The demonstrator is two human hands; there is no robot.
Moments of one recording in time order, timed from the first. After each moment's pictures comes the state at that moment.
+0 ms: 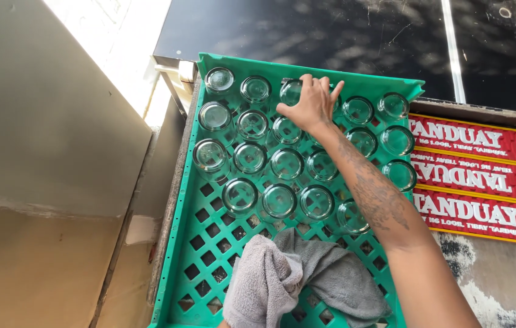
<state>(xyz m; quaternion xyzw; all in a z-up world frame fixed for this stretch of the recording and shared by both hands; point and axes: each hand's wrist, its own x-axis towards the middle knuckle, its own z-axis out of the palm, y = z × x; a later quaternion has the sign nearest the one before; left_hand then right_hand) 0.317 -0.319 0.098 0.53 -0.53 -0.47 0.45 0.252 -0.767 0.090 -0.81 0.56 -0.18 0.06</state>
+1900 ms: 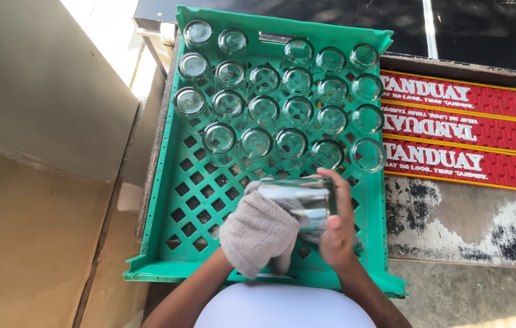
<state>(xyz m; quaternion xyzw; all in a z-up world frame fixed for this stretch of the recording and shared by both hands) 0.301 -0.374 0.127 0.50 -0.53 -0.61 0.31 0.119 -0.387 0.140 -0.62 0.37 -0.51 0.48</state>
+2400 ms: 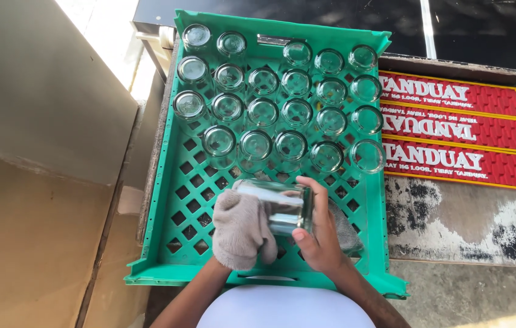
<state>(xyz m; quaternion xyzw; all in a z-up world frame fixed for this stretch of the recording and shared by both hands) 0.319 -0.359 0.103 0.62 -0.70 -0.07 0.35 0.132 -0.382 0.151 -0.70 0.37 -0.40 0.47</state>
